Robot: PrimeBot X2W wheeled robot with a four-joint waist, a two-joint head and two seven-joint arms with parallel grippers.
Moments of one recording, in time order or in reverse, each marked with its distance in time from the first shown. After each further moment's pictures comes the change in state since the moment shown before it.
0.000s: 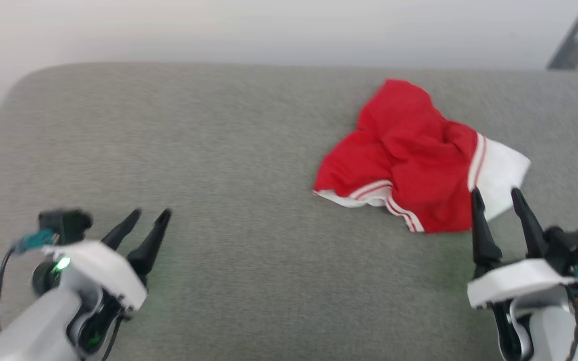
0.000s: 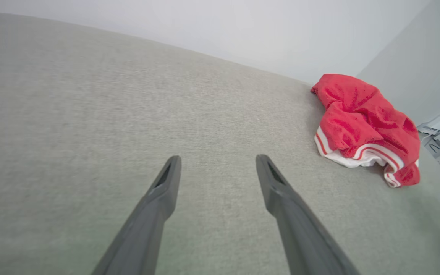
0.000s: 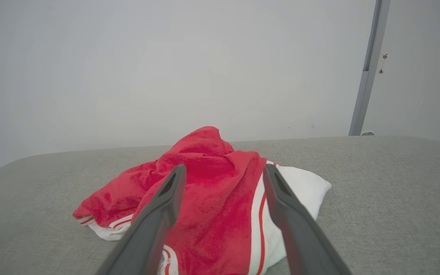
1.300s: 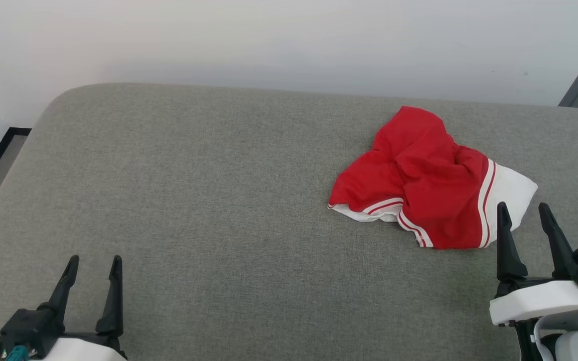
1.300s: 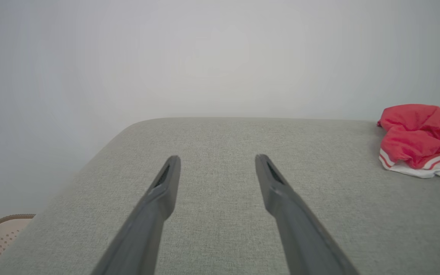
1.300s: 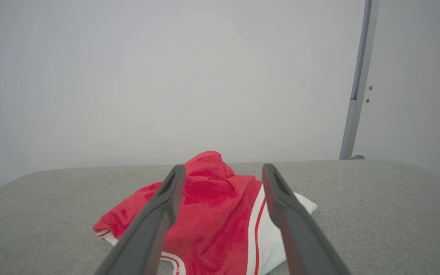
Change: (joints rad) left arm 0.621 -0.377 0.944 -0.444 1.000 0.004 0.000; right arm 0.129 -0.002 -0.064 -0.169 -0.003 0.000 0.050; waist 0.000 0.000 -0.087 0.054
